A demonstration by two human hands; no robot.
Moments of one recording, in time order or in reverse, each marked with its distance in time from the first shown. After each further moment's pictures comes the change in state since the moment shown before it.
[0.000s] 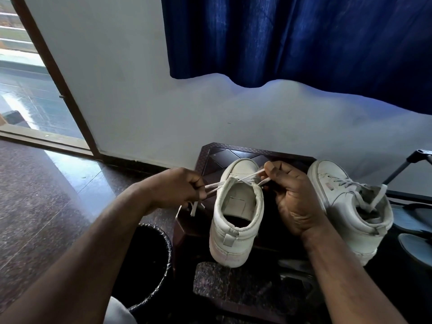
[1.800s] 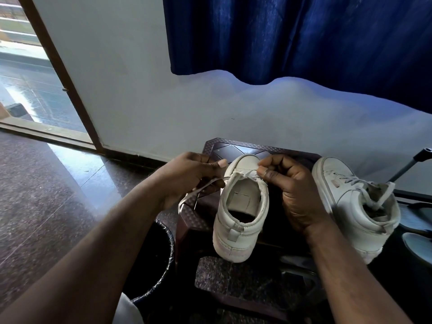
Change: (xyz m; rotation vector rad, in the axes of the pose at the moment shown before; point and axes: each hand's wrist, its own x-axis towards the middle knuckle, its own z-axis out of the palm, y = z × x) left_hand -0.001 0.021 0.012 -0.662 0.028 0.037; right_hand 0.001 0.007 0.000 -0.179 -0.023 -0.126
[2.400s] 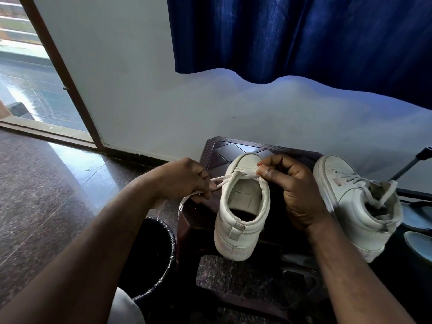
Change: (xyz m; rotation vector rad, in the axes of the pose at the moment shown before) left_hand -0.004 -0.005 -0.019 0.445 -0.026 -0.095; right_hand -0.001 -0.003 0.000 -0.069 0.000 0.011
